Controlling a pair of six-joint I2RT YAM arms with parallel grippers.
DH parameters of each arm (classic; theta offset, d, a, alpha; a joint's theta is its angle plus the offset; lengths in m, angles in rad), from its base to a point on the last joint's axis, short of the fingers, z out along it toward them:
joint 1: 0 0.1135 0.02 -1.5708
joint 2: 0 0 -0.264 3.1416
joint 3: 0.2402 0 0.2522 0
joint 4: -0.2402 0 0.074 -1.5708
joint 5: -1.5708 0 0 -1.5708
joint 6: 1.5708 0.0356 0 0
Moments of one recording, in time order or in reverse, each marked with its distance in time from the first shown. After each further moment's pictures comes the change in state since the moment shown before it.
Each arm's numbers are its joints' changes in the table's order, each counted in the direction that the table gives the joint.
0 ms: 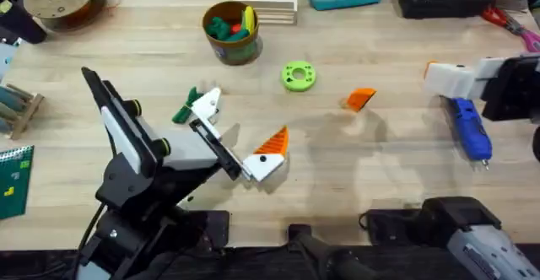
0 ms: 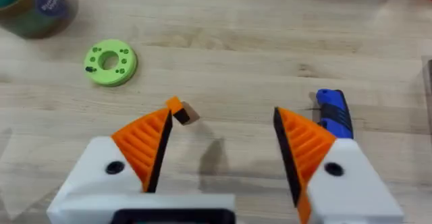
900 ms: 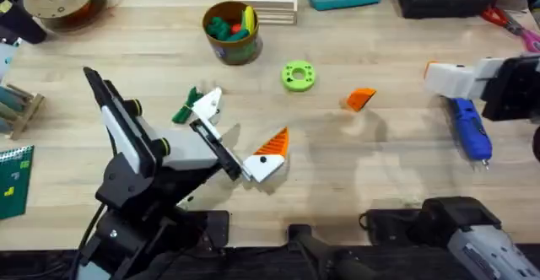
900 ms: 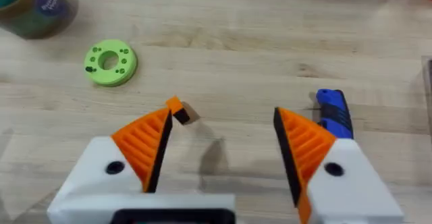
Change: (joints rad) left arm 0.000 0.000 0.000 0.000 -0.012 -0.005; right arm 0.000 0.000 0.000 0.000 0.000 0.000
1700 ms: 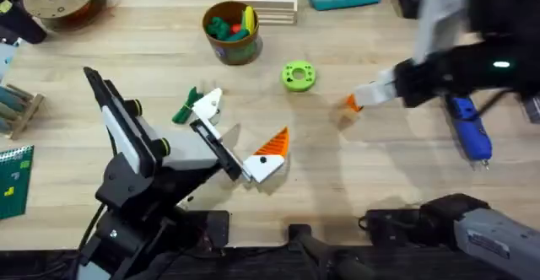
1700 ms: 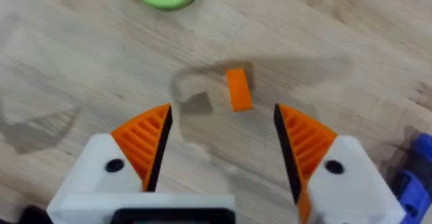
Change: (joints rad) left arm 0.000 0.000 0.000 0.000 -0.003 0.000; right arm 0.231 0.432 0.001 0.066 0.079 -0.142
